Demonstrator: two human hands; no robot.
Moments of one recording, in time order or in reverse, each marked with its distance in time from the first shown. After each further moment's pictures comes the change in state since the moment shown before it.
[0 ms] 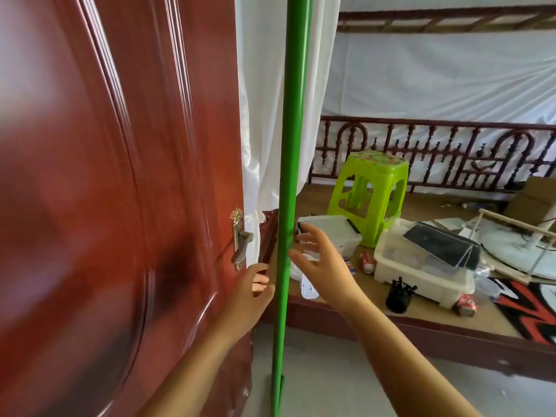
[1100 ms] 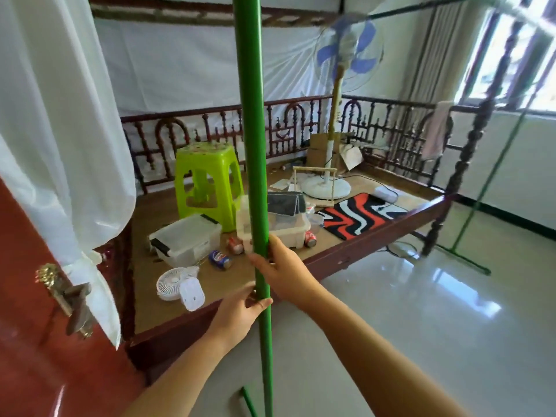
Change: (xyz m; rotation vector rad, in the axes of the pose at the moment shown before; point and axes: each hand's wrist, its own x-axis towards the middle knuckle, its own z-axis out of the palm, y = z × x) left_hand 0.000 0.030 0.138 0.105 -0.752 0.315; right_hand -0.089 0.008 -0.076 -0.240 0.427 0.300
